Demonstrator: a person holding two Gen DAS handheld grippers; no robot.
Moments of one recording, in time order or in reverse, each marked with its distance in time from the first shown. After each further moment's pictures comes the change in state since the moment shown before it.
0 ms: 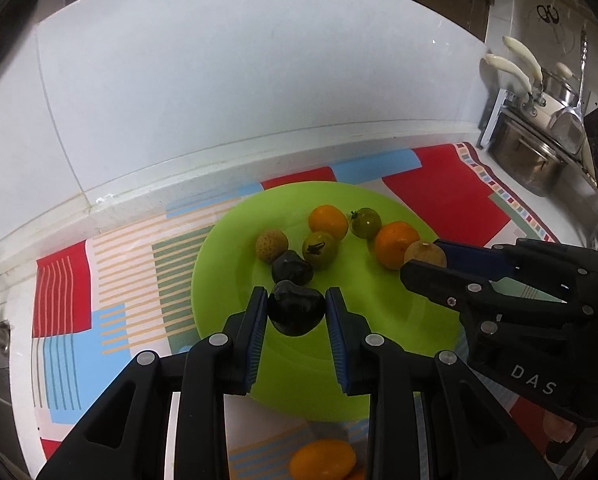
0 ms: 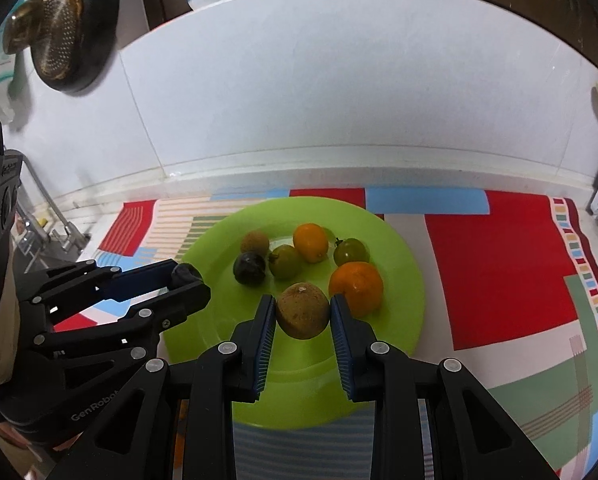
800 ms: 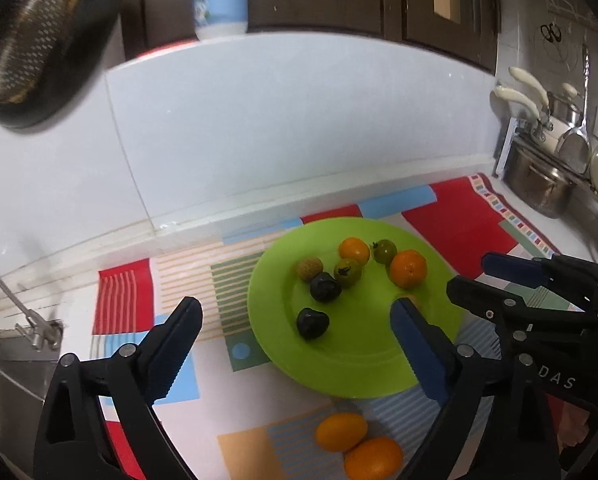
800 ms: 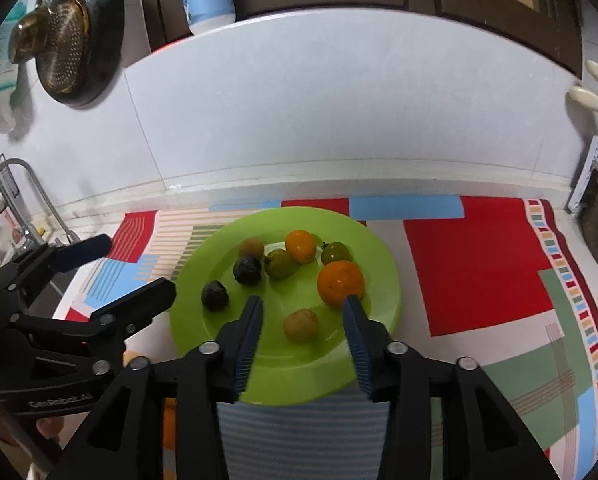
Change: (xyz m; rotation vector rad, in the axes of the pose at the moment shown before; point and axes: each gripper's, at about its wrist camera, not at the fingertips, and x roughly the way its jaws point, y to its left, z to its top) left arm -0.066 0.003 -0.002 -0.018 -0.120 0.124; right arm -0.048 0.004 -0.008 0.015 -0.074 -0.052
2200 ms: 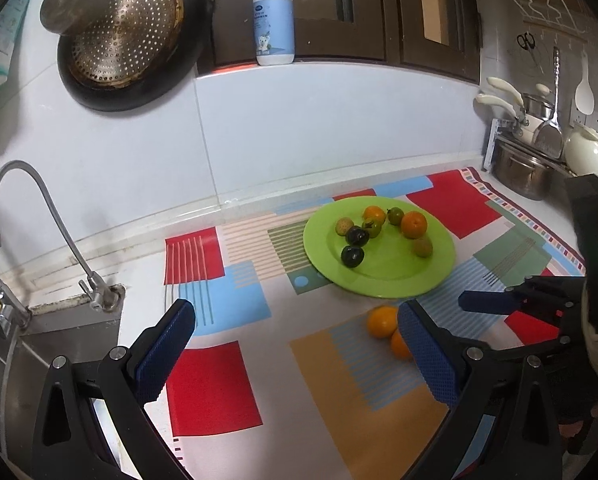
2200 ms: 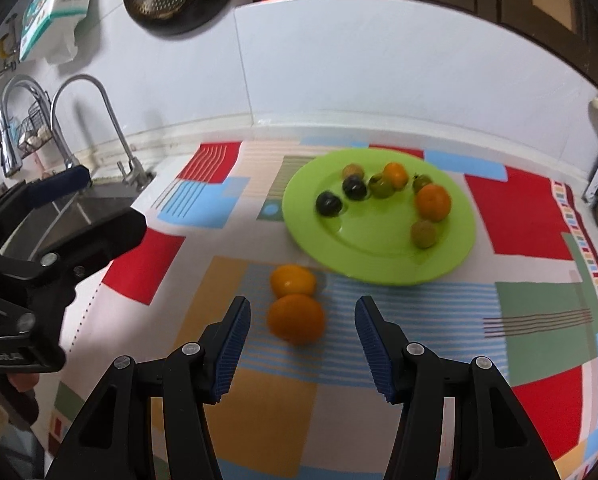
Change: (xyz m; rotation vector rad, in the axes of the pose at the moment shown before) left arm -0.097 0.051 -0.069 0.024 -0.057 0.019; right arm -0.034 0.096 -0.068 -0.099 0.135 0.079
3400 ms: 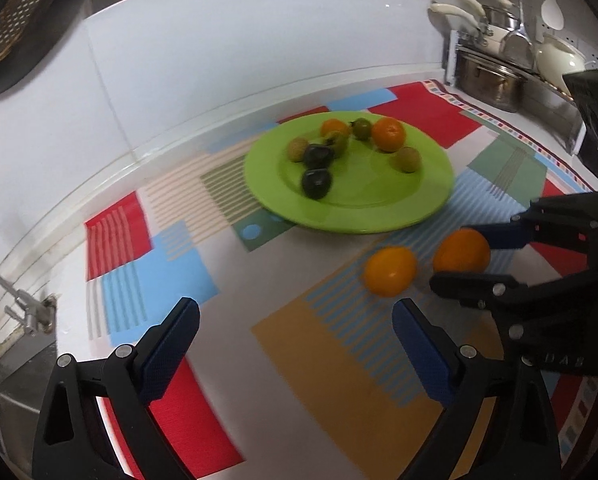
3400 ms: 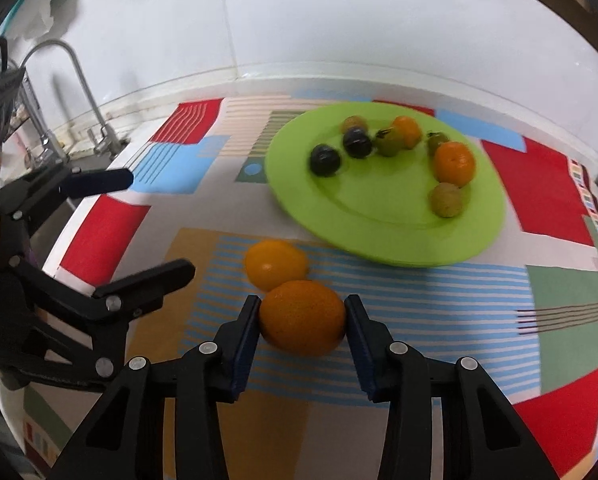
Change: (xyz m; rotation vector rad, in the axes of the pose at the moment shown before) left arm 0.092 -0.024 -0.024 0.203 0.195 -0.160; right arm 0.045 -0.016 -0.005 0.014 0.079 -0.051
